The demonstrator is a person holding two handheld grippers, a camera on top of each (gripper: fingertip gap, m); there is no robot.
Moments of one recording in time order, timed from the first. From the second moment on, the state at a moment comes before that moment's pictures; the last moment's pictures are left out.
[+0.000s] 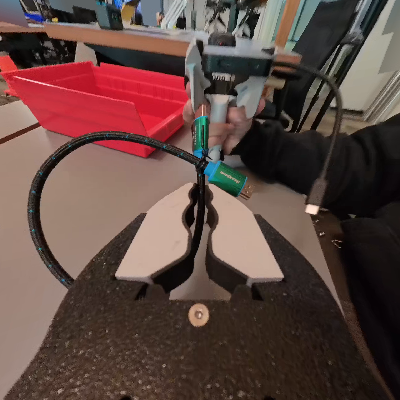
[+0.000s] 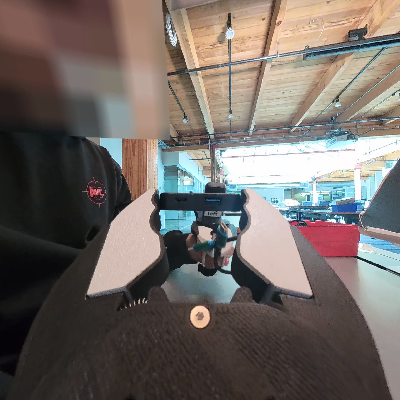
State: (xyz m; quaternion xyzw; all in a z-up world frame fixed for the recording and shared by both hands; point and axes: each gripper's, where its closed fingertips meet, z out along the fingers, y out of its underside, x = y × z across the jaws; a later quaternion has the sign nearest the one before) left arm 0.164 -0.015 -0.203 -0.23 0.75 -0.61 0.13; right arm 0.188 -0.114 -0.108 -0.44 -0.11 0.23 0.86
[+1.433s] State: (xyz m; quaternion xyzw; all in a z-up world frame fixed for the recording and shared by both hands) left arm 0.182 0.015 -0.153 -0.06 0.78 -0.22 0.58; right arm 0.197 -0.068 -0.134 -0.53 -0.05 0.21 0.82
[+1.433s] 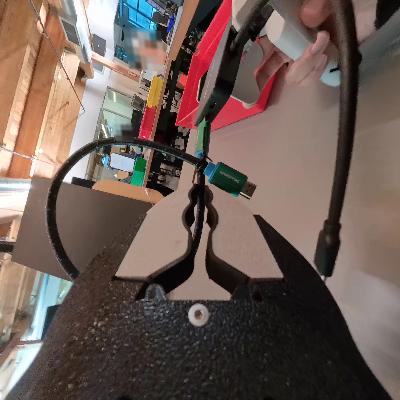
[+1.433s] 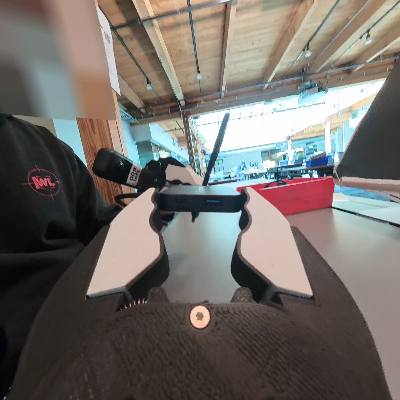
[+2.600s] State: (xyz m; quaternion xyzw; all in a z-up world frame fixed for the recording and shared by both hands) left arm 0.177 0.018 -0.153 0.06 0.82 -0.22 0.53; right arm 0.184 -0.061 -0.145 -0.56 -0.07 0.23 0.79
